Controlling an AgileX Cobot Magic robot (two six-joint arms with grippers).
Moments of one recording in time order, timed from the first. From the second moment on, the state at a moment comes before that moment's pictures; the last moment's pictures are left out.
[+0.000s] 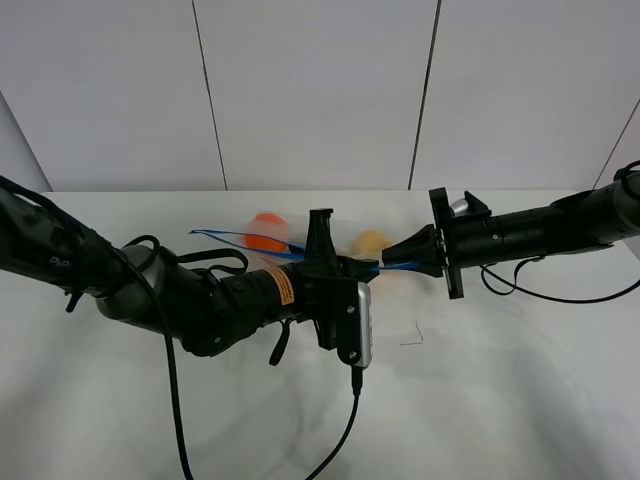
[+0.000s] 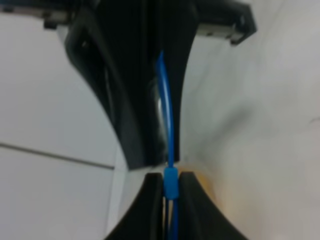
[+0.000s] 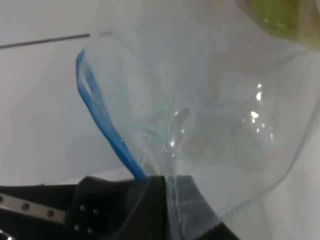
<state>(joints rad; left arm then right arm) -0.73 2.01 -0.88 0.26 -0.89 0.98 -0.02 2.11 -1.11 1.46 1.19 -0.76</state>
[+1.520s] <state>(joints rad) -0.31 1.92 -0.62 0.04 -0.93 1.26 -0.02 2.11 -1.11 1.46 1.20 -0.76</state>
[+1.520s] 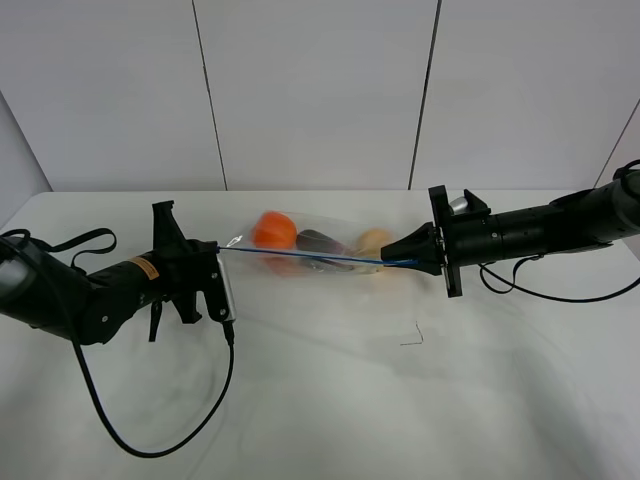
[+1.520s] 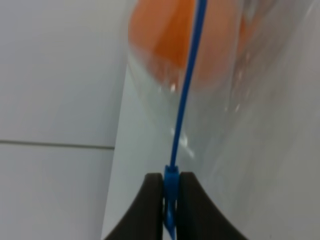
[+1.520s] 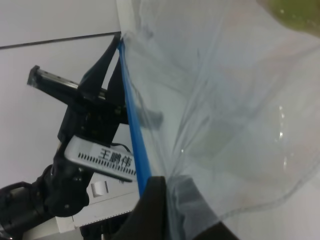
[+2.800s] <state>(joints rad) -0.29 1.92 -0.62 -0.07 -0.92 1.25 -0.02 2.11 -1.11 1.45 1.20 -0.76</state>
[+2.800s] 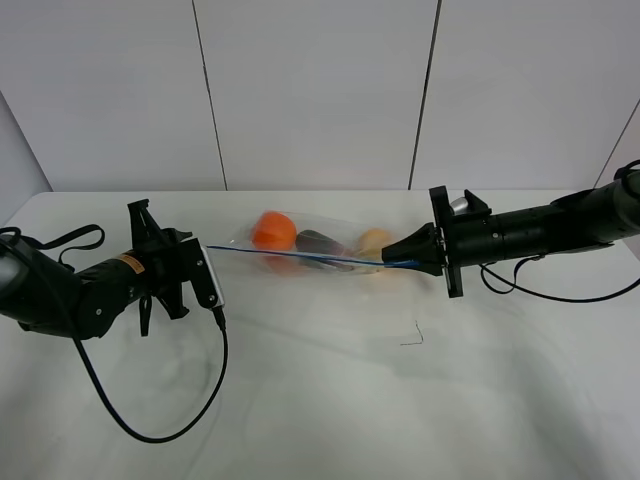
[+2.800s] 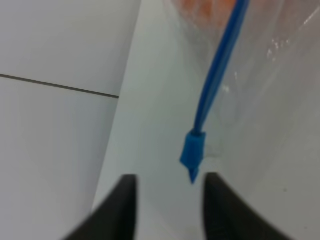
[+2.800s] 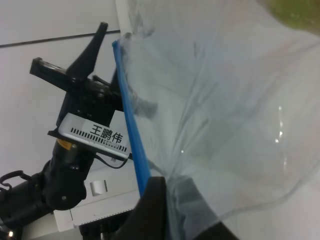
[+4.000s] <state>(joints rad) -0.21 1.85 -0.62 -0.49 -0.79 0.16 -0.02 2.11 -1.11 1.46 1.20 -0.76</state>
